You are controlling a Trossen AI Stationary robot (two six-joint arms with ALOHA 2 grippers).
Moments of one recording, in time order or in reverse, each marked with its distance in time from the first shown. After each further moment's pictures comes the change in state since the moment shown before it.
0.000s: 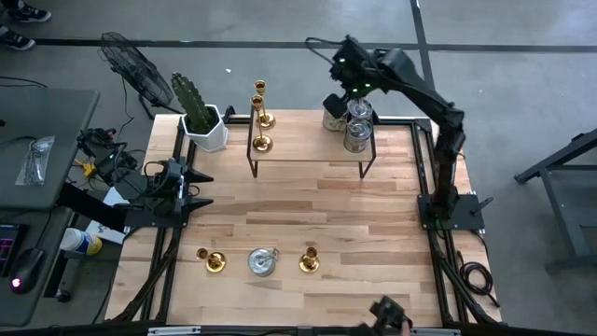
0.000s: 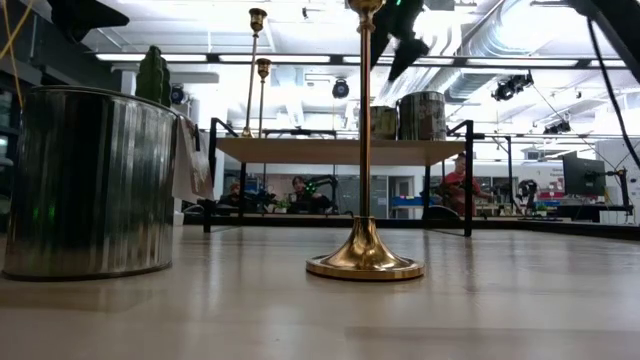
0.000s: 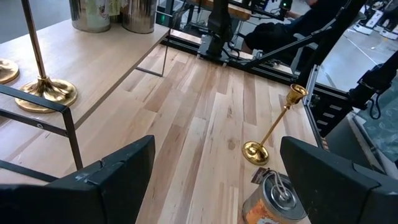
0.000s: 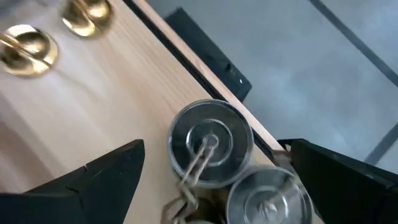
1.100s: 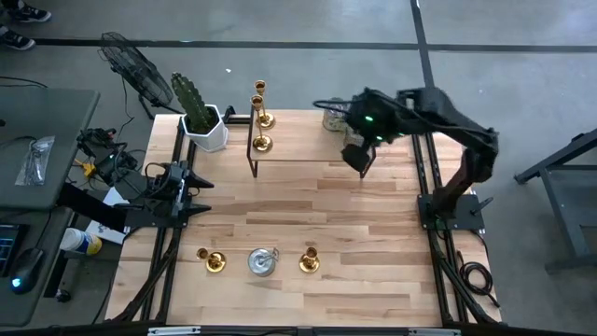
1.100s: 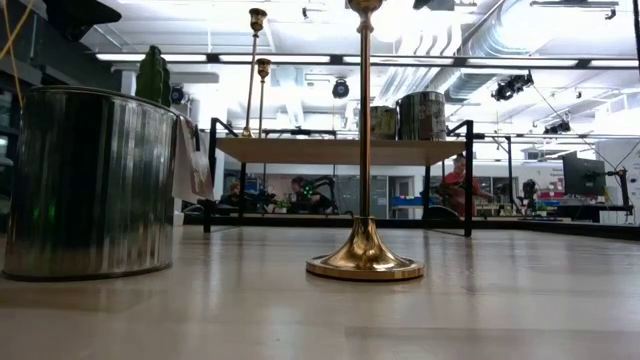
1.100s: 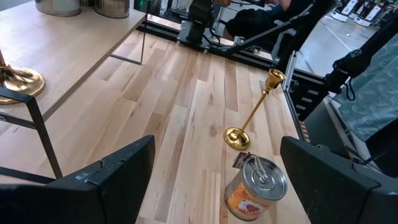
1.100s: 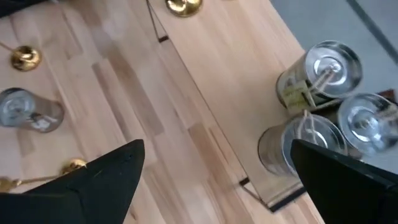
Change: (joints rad) left arm 0.000 0.000 0.000 0.000 0.101 0.000; right arm 0.441 -0.271 -0.119 -0.143 0.061 0.193
